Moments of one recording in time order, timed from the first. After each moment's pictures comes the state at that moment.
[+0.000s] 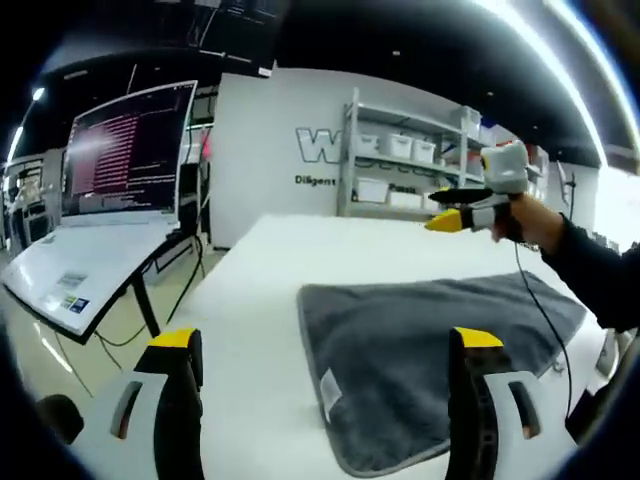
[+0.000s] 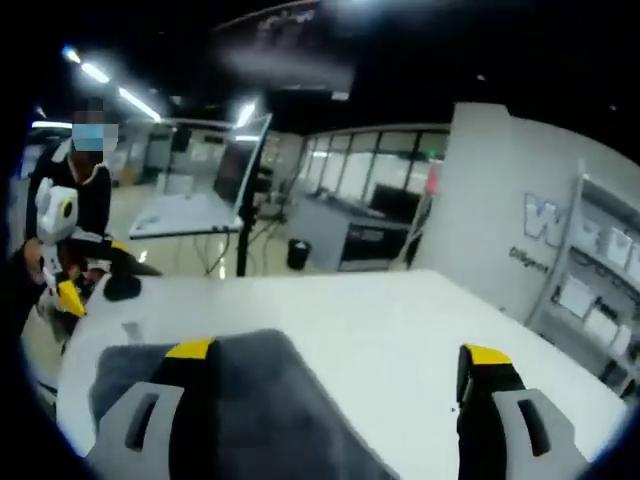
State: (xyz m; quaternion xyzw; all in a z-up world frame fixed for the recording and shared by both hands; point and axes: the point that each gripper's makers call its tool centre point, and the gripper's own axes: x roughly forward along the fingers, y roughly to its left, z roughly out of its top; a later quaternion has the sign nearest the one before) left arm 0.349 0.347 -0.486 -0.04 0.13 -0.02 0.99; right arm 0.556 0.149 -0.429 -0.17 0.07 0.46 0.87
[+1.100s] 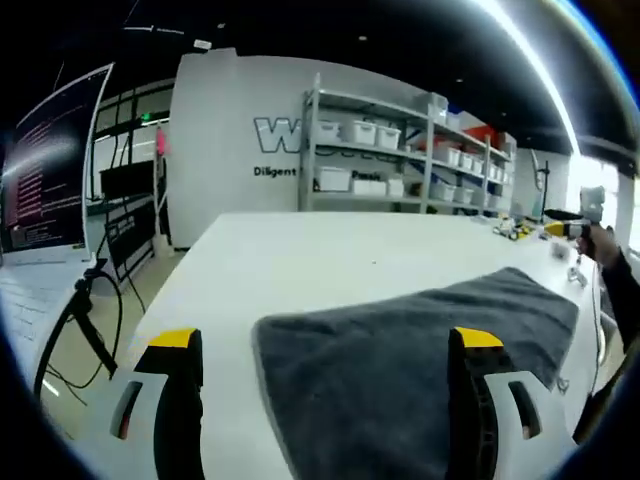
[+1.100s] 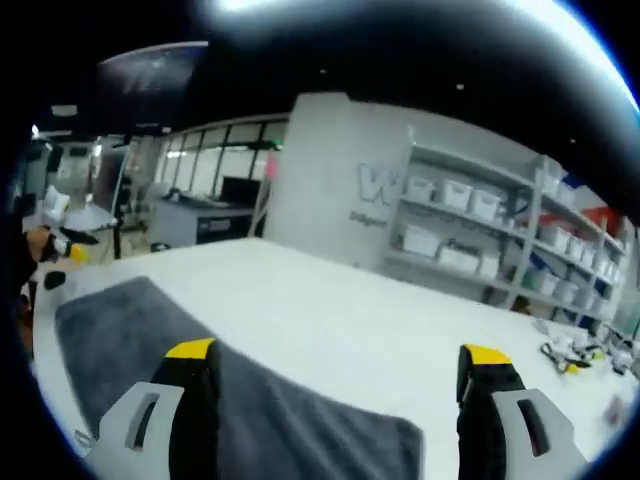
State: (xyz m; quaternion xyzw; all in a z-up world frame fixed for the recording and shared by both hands) left arm 0.460 0.322 -0.485 -0.02 0.16 -0.10 0.98; right arm 0.526 -0.234 -0.409 -0.12 0.09 0.16 0.98
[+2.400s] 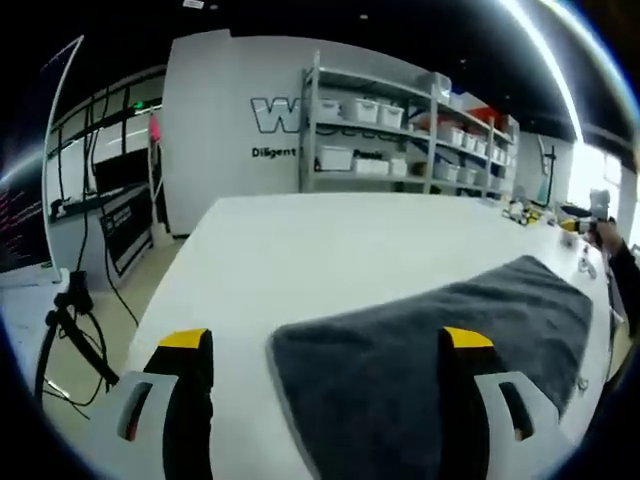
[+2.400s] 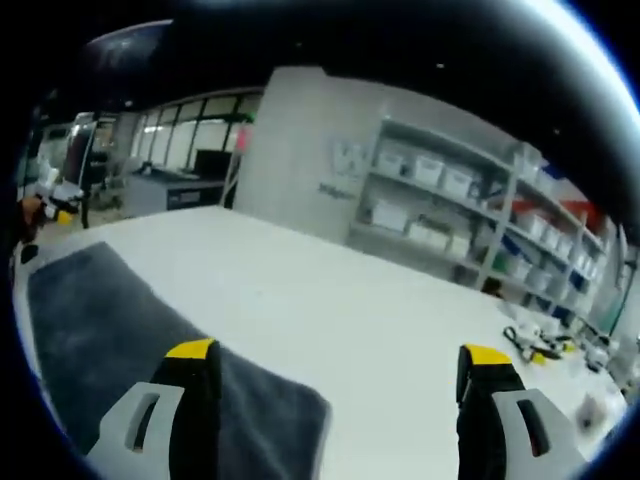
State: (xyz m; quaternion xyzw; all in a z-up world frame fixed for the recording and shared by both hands) left arm 0.511 0.342 -0.503 0.00 0.22 -0.10 0.97; right arm 0.573 -0.336 -0.435 -0.15 0.13 0.11 0.97
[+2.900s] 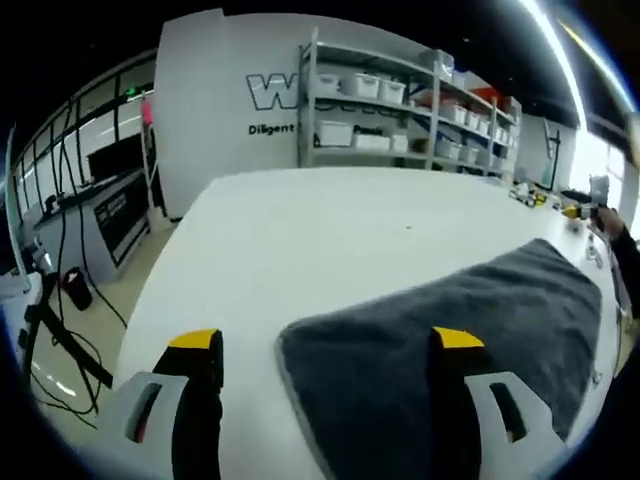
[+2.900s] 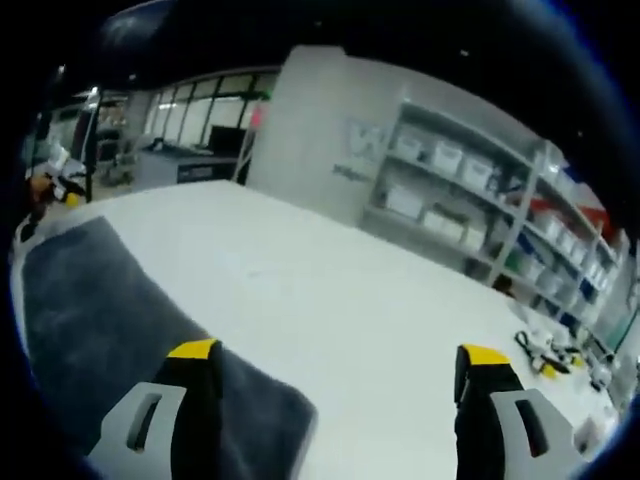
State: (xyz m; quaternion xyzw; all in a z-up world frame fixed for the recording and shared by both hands) left arm 0.547 0.348 -0.534 0.01 0.26 -0.10 0.96; right arm 0.612 -0.336 -0.459 -0.18 0.17 0.14 0.96
